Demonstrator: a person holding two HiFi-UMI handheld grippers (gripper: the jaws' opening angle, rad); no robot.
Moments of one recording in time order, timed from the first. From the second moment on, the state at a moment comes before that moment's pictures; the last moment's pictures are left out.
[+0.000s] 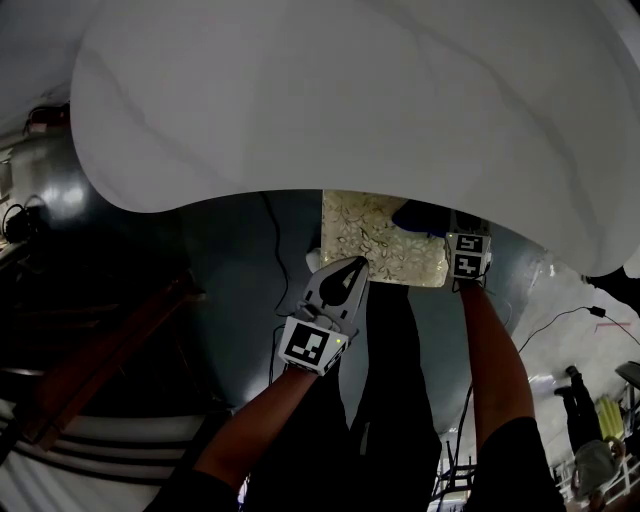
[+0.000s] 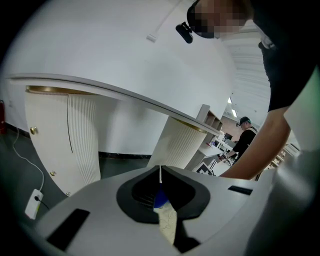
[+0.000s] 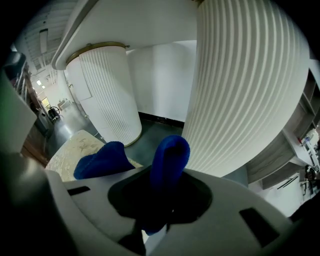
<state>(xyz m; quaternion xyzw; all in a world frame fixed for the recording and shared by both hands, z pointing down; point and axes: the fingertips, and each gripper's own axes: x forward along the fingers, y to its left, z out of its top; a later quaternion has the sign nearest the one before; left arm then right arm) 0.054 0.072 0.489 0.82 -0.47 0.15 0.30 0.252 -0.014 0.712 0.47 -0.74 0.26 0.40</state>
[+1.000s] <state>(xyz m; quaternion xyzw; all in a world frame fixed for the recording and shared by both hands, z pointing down) 0.007 0.083 0.418 0.82 -0.49 0.11 0.28 0.310 0.012 0.583 0.63 -0.66 0.28 0.30</state>
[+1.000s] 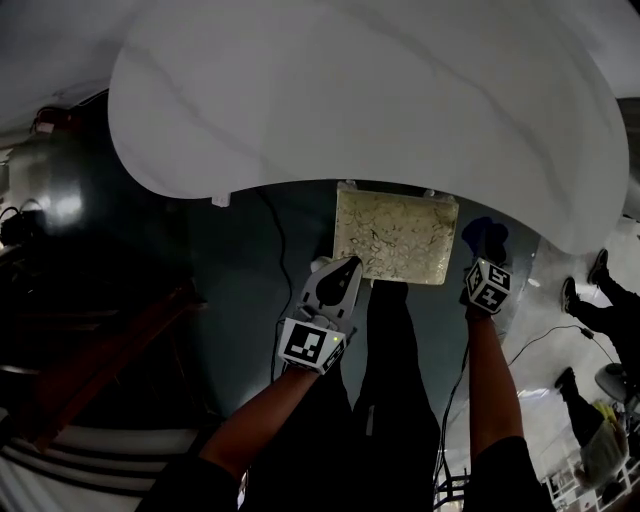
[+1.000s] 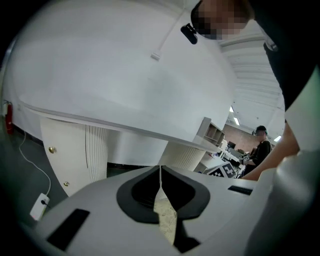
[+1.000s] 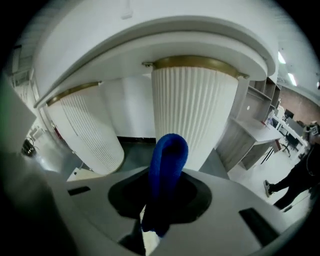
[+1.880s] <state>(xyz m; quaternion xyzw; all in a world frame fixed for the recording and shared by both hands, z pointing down) -0.130 0.139 0.432 0.78 -0.54 0.07 0.31 -0.031 0.059 0.570 0.45 -0.80 0.34 0.20</state>
